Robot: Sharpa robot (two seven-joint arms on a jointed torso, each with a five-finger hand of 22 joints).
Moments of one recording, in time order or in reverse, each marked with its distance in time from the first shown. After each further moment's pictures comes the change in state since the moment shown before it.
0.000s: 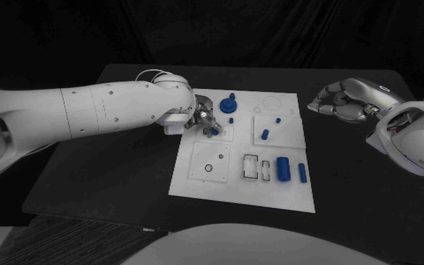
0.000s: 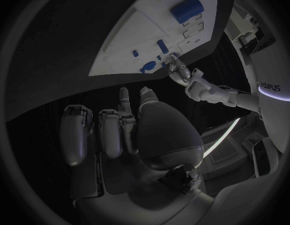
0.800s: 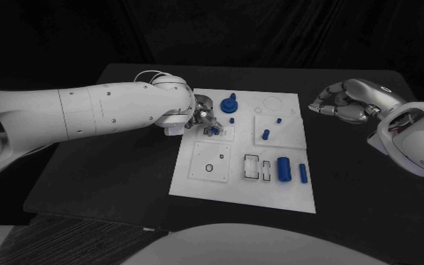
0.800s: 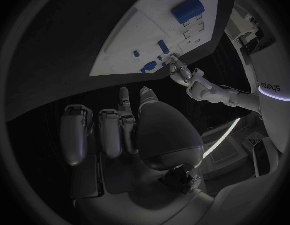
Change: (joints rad) left arm -0.001 -0.019 -0.001 0.025 0.000 -0.047 0.006; left_hand 0.007 -0.003 0.051 -0.020 -0.009 -0.025 -0.003 0.013 0.045 -0.001 -0.006 0.000 0.000 -0.004 -0.004 0.000 0.000 0.000 0.003 -0.003 0.000 0.001; right arm -0.001 0.000 0.000 -0.004 0.000 0.001 -0.001; right_hand 0.004 0.004 0.000 0.000 0.000 0.000 0.000 0.000 0.000 -0.002 0.002 0.004 0.000 0.000 0.000 0.000 0.000 -0.002 0.000 0.000 0.000 0.001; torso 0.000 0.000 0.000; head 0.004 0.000
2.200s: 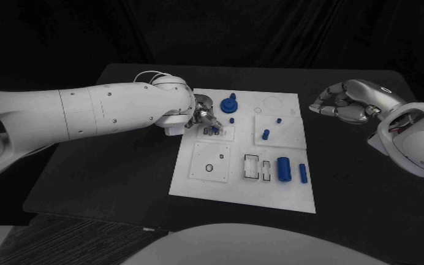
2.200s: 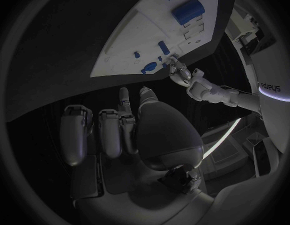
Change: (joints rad) left arm -0.006 0.005 0.003 -0.009 -0.001 -0.015 -0.002; left_hand -0.014 -0.005 0.019 0.017 -0.058 -0.013 0.007 -0.014 -0.008 0.000 0.000 0.000 0.000 0.000 0.000 0.000 0.001 0.000 0.000 0.000 -0.005 0.000; right arm -0.003 -0.002 0.000 -0.001 0.000 0.000 -0.001; right_hand 0.003 -0.004 0.000 0.000 0.004 0.000 0.000 0.000 0.000 -0.002 0.002 0.000 0.000 0.003 -0.002 -0.004 0.000 0.000 0.000 0.000 0.000 0.000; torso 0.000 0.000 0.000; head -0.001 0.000
